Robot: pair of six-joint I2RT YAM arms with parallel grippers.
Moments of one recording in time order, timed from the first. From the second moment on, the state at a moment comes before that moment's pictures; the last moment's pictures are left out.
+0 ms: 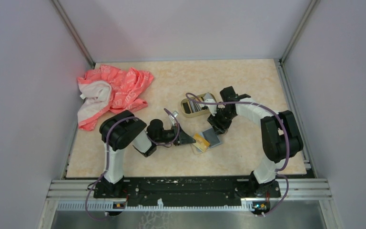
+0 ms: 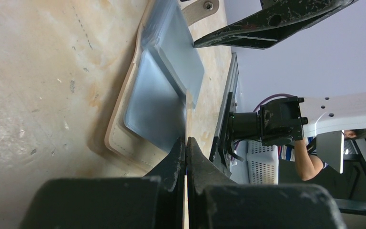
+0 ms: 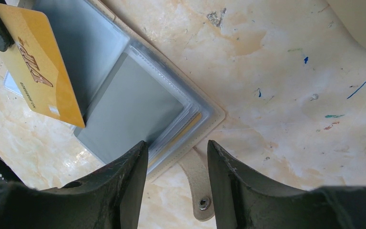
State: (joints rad) left arm -0.69 2.04 0.49 1.34 0.64 -1.09; right arm 0.34 1.68 1.05 -0.70 -0.42 -0.66
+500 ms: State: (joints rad) left arm -0.69 2.04 0.49 1.32 0.64 -1.09; right arm 0.34 1.68 1.05 -0.70 -0.42 -0.66
